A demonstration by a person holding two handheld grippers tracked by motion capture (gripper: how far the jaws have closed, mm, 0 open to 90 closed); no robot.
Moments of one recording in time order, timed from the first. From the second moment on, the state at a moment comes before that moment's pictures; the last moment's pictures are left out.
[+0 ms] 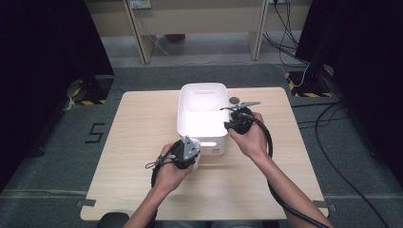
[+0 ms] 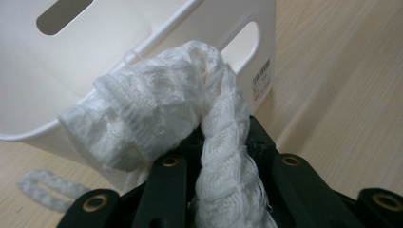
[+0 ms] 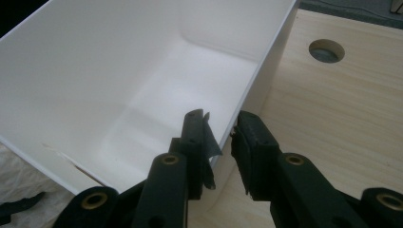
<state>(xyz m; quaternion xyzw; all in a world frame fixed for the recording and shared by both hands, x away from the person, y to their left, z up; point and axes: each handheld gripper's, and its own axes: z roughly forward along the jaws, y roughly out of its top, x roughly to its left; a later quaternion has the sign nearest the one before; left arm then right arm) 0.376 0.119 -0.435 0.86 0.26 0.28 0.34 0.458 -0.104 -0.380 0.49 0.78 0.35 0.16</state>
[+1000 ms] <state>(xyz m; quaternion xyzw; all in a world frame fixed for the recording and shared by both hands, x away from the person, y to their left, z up) 0.385 0.104 -0.467 0.88 0.26 0.26 0.31 0.458 -0.104 -0.380 0.49 0.78 0.36 0.16</state>
